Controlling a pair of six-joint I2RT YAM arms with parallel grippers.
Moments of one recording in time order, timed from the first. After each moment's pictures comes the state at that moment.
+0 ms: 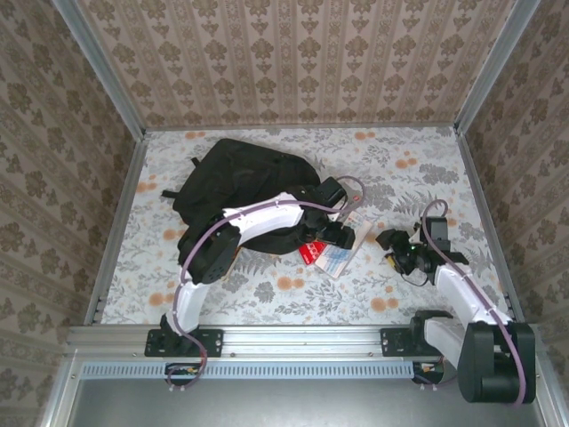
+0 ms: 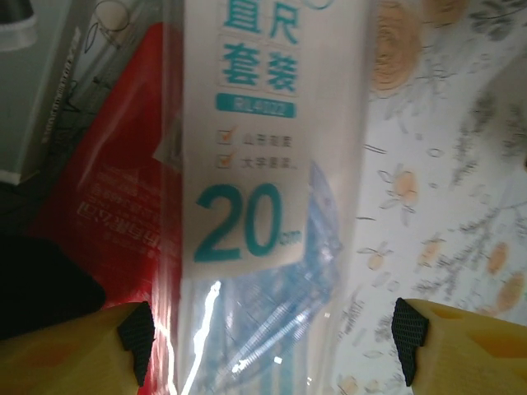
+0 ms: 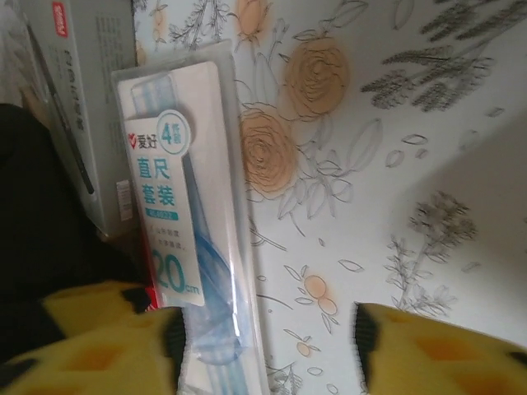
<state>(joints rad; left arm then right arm) -0.96 2.10 1.62 -0.70 0.31 -0.47 -0.08 1.03 0.40 -0.31 -0.48 0.91</state>
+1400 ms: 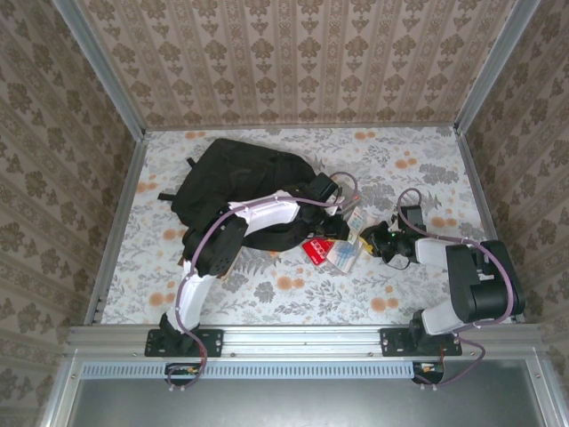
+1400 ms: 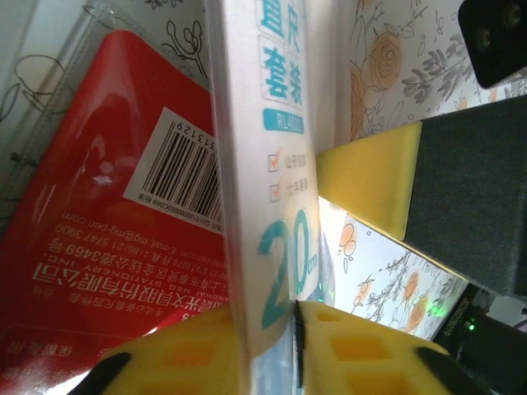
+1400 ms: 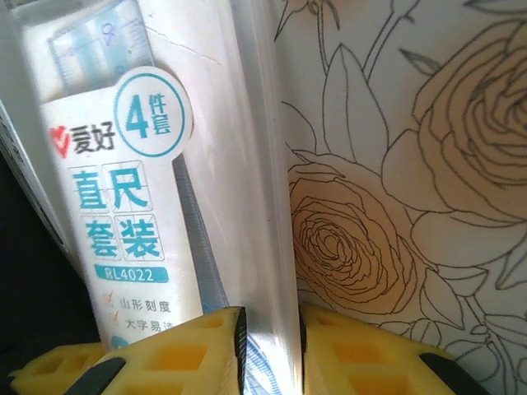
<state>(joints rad) -0.89 2.16 1.58 -0.49 0.57 -0.58 0.05 1.50 0.47 0.07 -0.53 1.06</state>
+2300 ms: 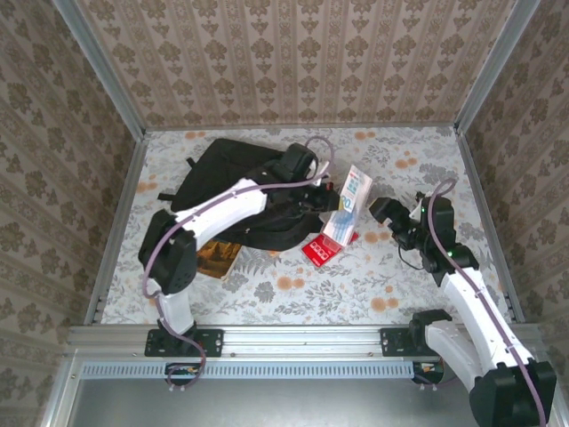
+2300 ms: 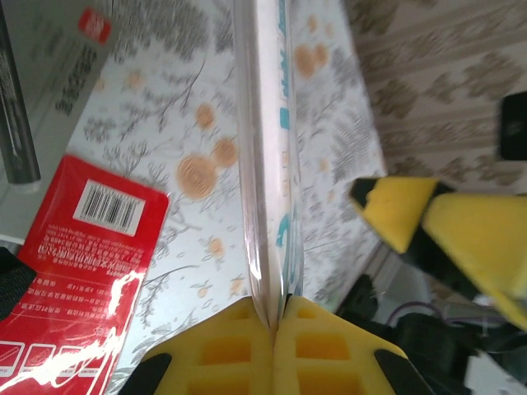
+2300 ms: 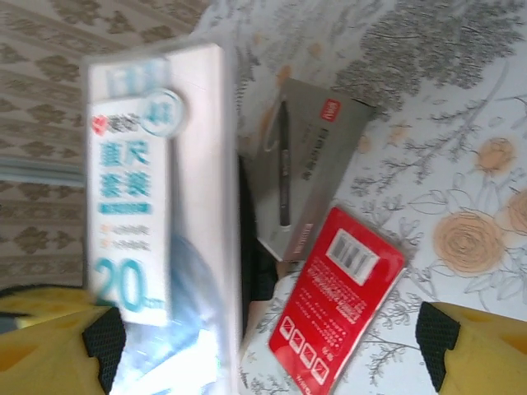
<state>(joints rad) -0.81 1.81 1.53 -0.46 0.59 -0.66 0.07 0.82 0.59 -0.34 -0.34 0.90</state>
